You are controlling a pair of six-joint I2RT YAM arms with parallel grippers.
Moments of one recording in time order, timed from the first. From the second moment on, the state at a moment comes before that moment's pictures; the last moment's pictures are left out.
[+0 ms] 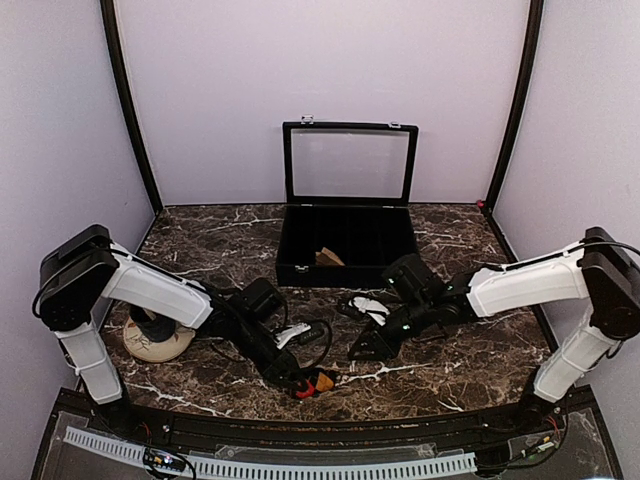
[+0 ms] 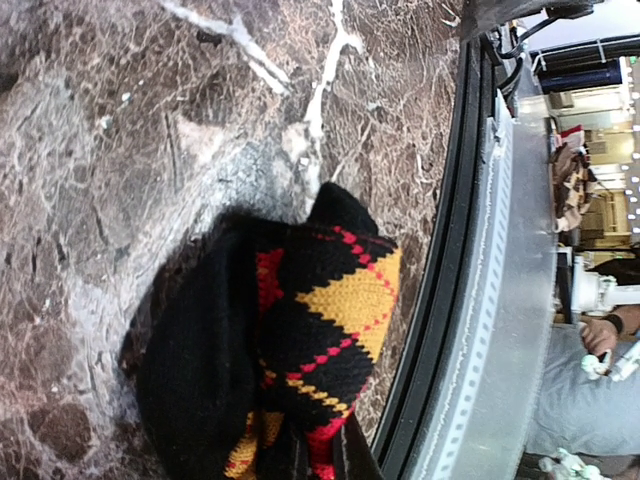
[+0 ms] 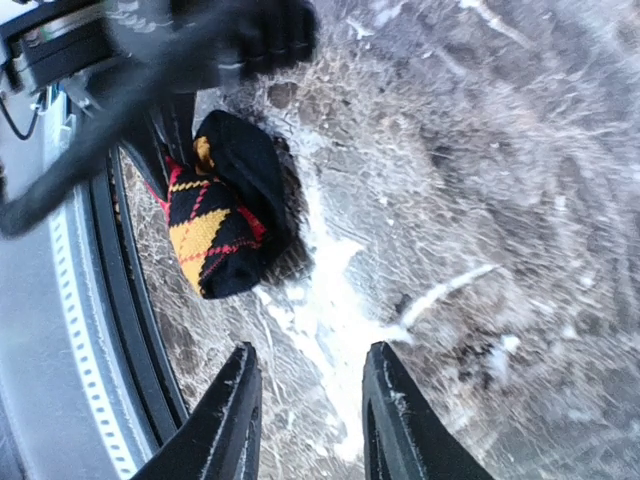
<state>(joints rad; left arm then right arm) -0.92 1.77 0.83 -0.19 0.73 -0.19 0.91 1.58 0.81 -0.16 -0.51 0.05</state>
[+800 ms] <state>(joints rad) -0.84 1.92 0.92 -0.33 0.99 -0.13 1.35 1.63 0.88 -0.20 0.02 -0.22</state>
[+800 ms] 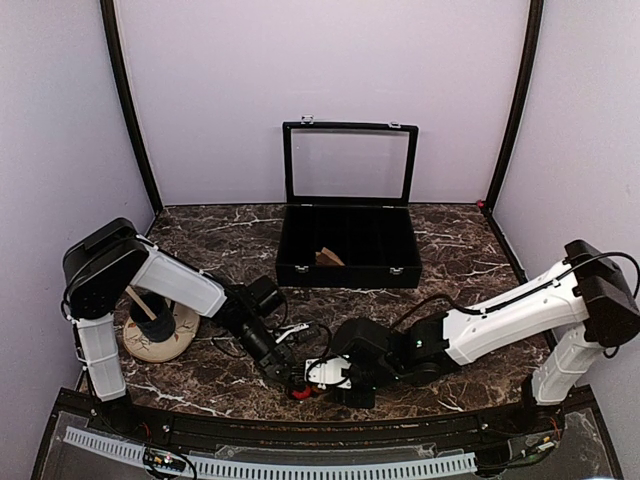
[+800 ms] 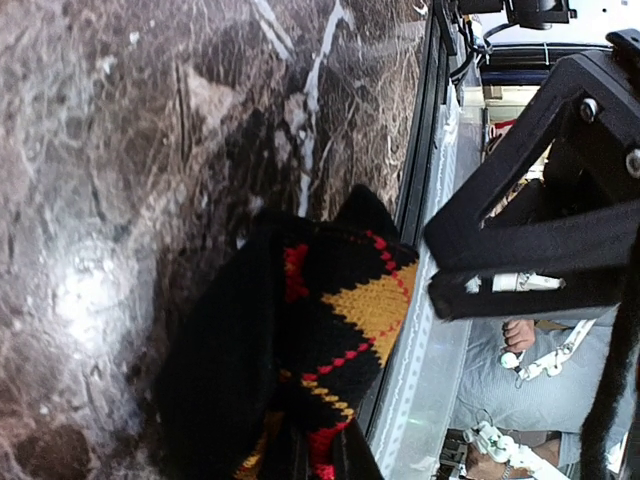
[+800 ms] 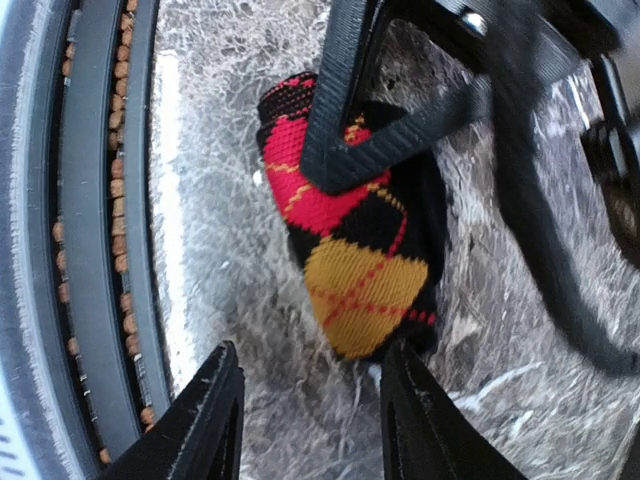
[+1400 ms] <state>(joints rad) -0.81 1.95 0.93 -0.43 1.06 -0.06 1.37 1.84 1.08 -0.27 0.08 -0.37</state>
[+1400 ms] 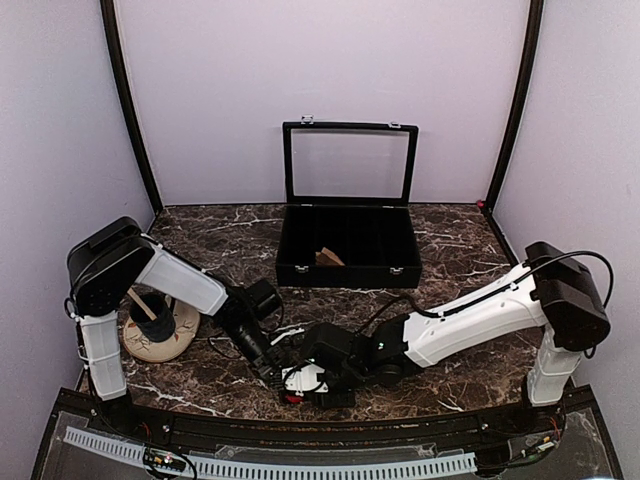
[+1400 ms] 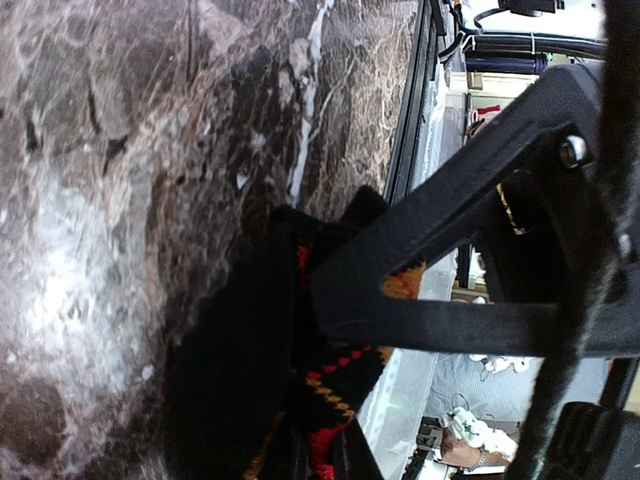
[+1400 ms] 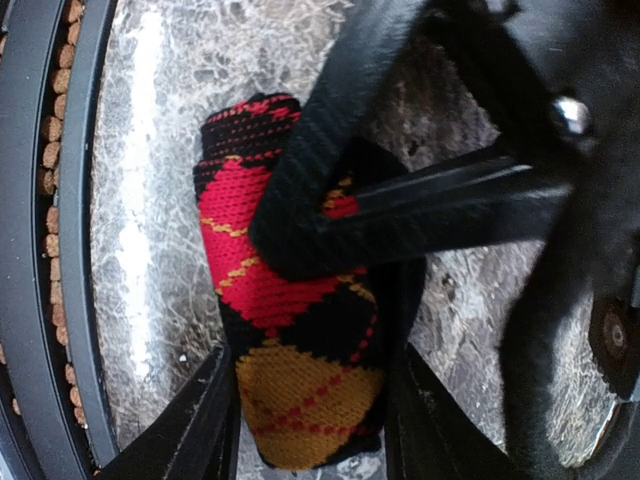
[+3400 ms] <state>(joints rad) -0.54 1.62 0.87 -0.25 0.62 -0.37 1.15 1.80 1.13 -0.43 -0.44 0.13</state>
